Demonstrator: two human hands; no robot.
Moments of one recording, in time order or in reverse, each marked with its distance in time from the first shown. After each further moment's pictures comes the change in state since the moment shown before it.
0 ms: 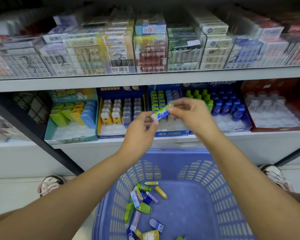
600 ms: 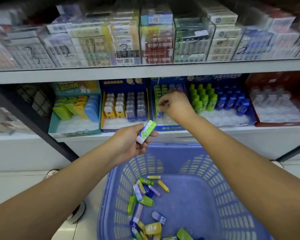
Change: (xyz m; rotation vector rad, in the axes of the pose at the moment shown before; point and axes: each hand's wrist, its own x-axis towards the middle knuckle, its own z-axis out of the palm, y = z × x) left_hand -0.014 -0.012 -0.036 -0.533 -0.319 -0.707; right_hand 0.048 0.020 0.035 -0.799 -0.152 -0.195
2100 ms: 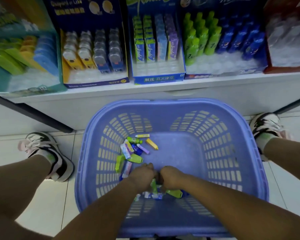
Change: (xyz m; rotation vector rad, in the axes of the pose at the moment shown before) left_hand 0.074 -0.266 0.028 1.697 -0.455 0.162; right_hand -0.244 0.112 0.184 -0.185 -1.087 0.208
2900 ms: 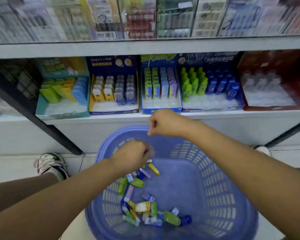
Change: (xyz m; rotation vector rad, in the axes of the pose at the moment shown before) left_hand -0.093 -0.002 -0.166 -0.156 0.567 -0.083; right_hand -0.105 -0.078 -0.231 -0.097 0.638 -0.189
